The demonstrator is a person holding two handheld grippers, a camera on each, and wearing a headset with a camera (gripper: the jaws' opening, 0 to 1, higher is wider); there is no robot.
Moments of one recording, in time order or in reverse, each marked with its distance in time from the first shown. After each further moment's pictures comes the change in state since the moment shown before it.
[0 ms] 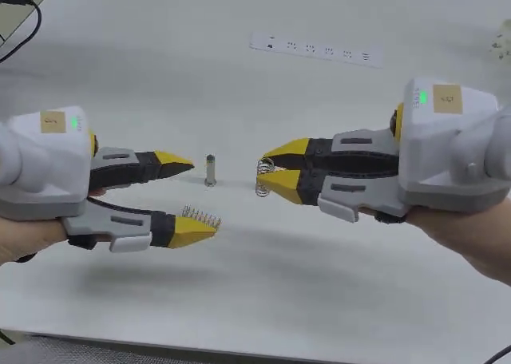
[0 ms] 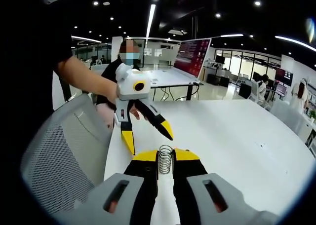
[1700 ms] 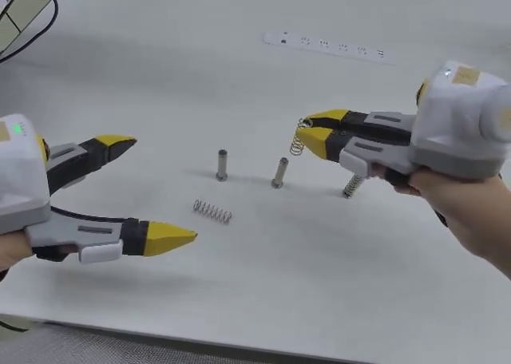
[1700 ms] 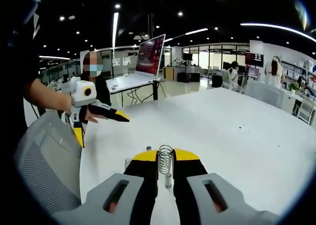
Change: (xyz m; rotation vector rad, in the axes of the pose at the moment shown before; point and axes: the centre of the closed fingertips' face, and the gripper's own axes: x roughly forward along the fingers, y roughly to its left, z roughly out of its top) left arm -0.037 0.027 -0.013 -0.115 -0.090 0.215; right arm 0.001 -0.078 -0.026 0.201 -0.048 -0.231
